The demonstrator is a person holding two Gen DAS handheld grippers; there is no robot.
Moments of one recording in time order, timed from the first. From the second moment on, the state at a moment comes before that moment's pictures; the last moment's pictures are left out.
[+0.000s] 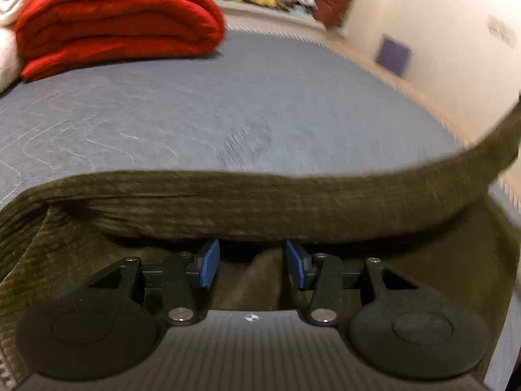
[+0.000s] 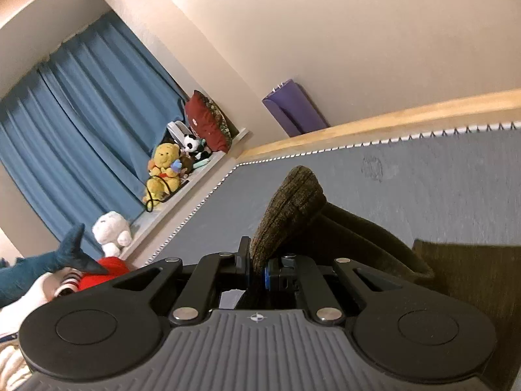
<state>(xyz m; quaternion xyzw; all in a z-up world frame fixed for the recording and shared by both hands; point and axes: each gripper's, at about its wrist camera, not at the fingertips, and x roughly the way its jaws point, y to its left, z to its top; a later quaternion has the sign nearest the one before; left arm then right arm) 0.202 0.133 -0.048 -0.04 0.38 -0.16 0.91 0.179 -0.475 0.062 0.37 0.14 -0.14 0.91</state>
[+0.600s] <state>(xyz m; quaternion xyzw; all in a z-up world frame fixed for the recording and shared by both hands) 0.218 0.254 -0.046 -0.16 0.31 0.14 0.93 0.359 -0.495 -0.052 0.29 0.25 -0.11 0.92</state>
